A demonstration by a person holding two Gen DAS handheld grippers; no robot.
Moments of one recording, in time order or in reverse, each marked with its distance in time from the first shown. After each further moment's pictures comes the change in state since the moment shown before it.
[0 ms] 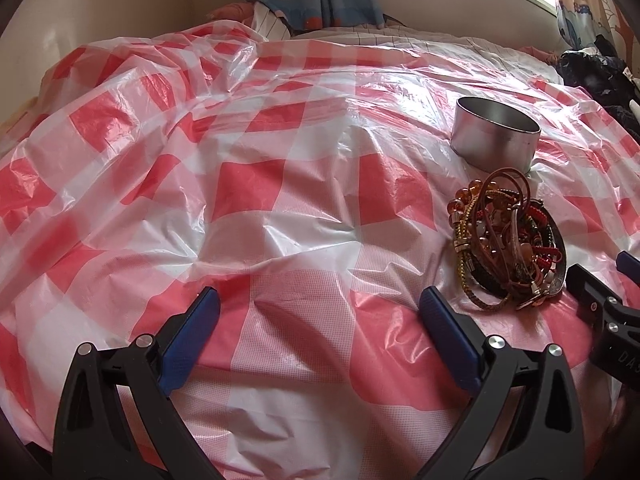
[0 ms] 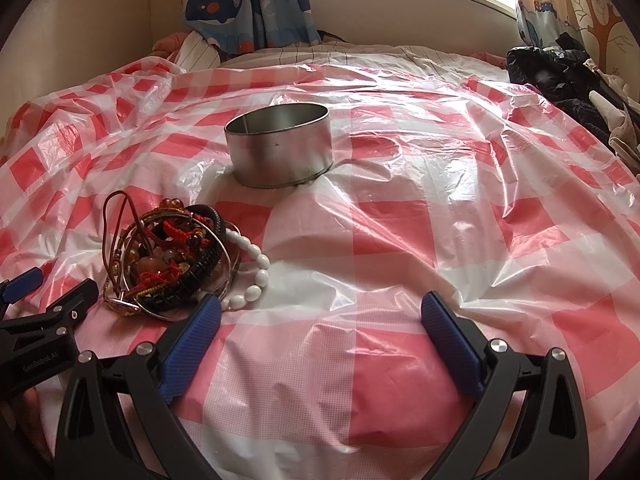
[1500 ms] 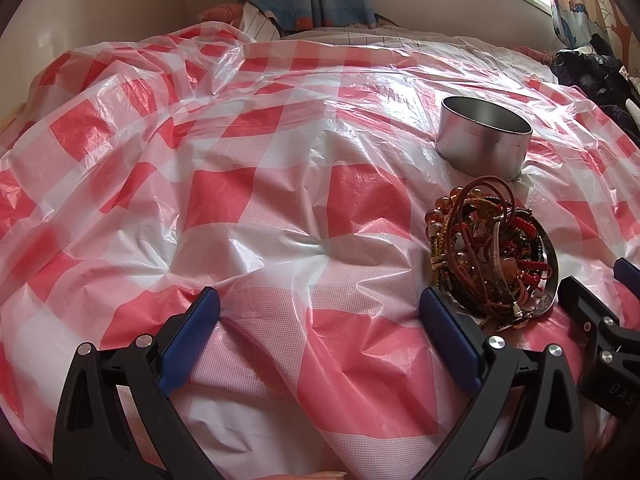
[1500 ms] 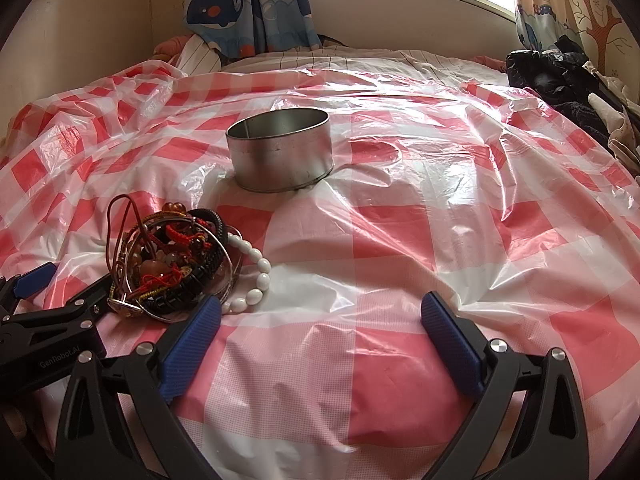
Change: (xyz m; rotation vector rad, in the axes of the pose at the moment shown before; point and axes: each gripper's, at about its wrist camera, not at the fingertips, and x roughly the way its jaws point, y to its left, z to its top) left arm 0.010 -0.024 0.006 -0.001 -0.003 -0.023; right arm -0.001 0.000 0.000 -0.001 -0.012 -0.002
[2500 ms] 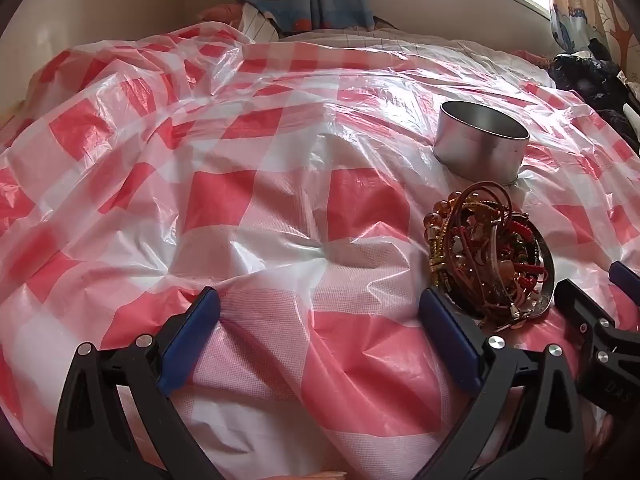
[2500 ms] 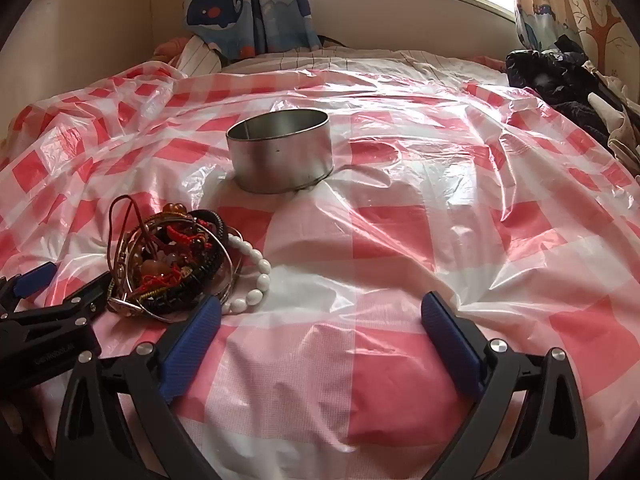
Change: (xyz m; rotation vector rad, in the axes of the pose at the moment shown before) left arm -0.003 0.006 0.000 -0.006 -0.006 -0.012; right arm -0.001 -0.001 0.000 0.002 -0.002 0.002
